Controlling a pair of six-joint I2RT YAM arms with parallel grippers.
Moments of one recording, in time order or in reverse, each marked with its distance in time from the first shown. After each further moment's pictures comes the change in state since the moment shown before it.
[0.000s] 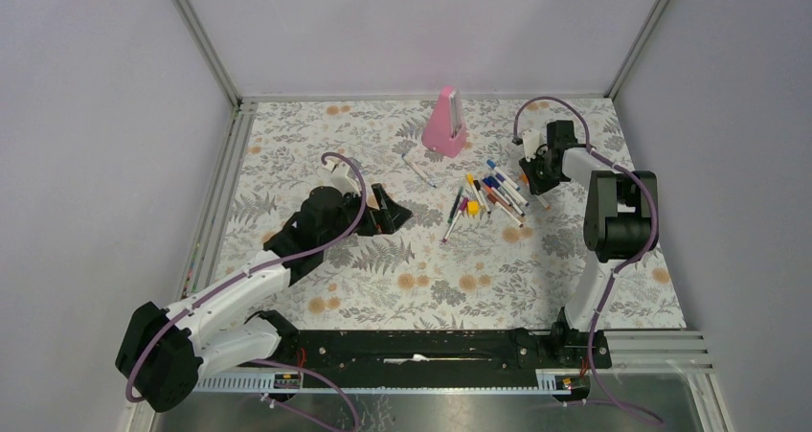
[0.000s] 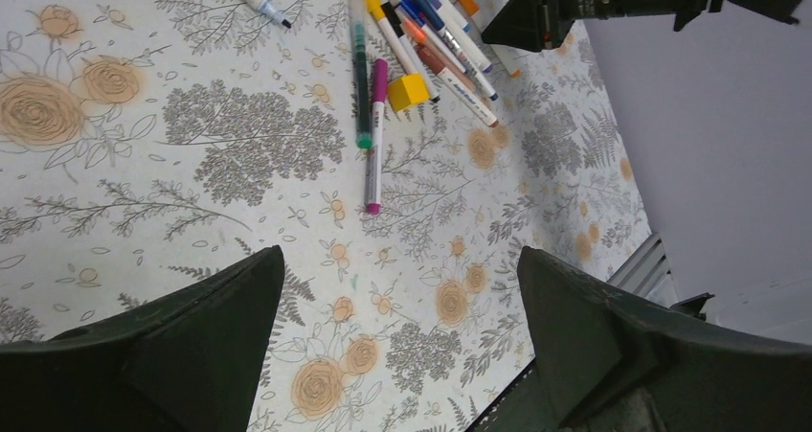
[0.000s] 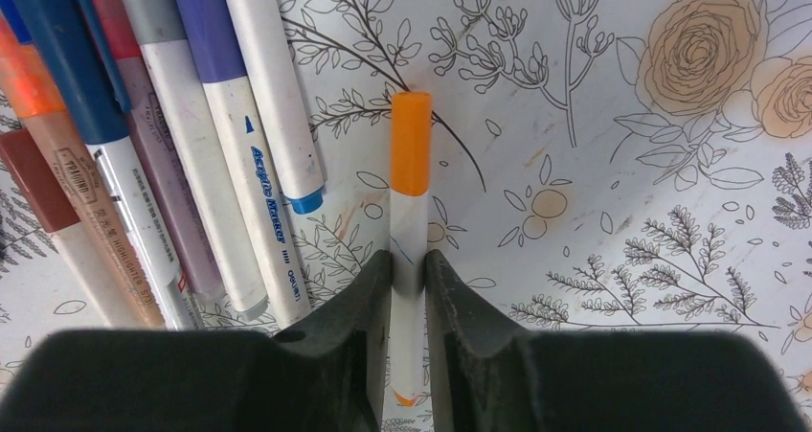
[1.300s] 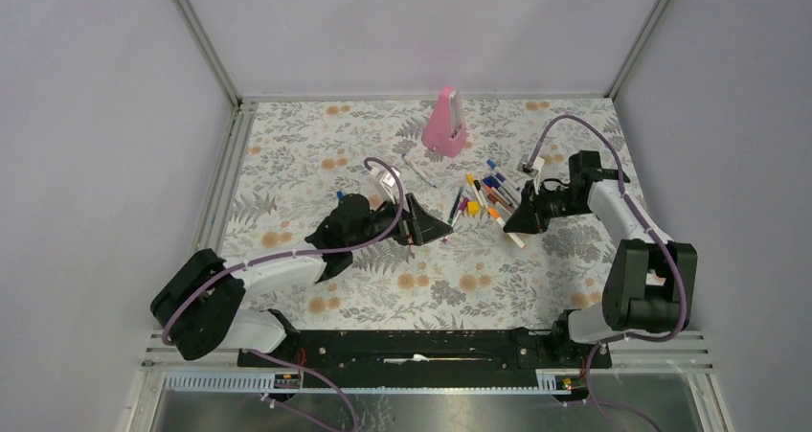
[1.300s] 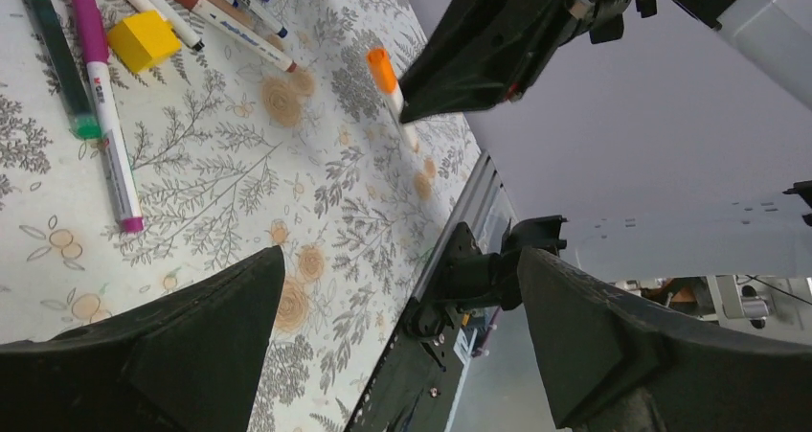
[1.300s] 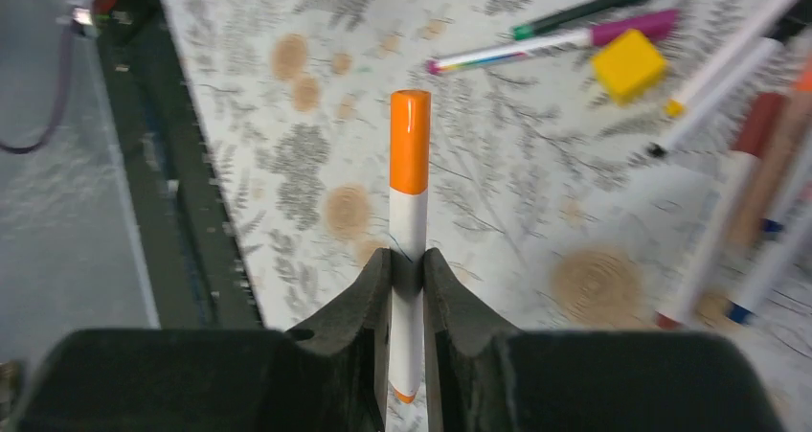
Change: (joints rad) left arm -0.109 0.284 -0.048 0.539 0.289 -0.219; right arm -0.063 -0.509 -0.286 -0.435 -0.826 -0.320
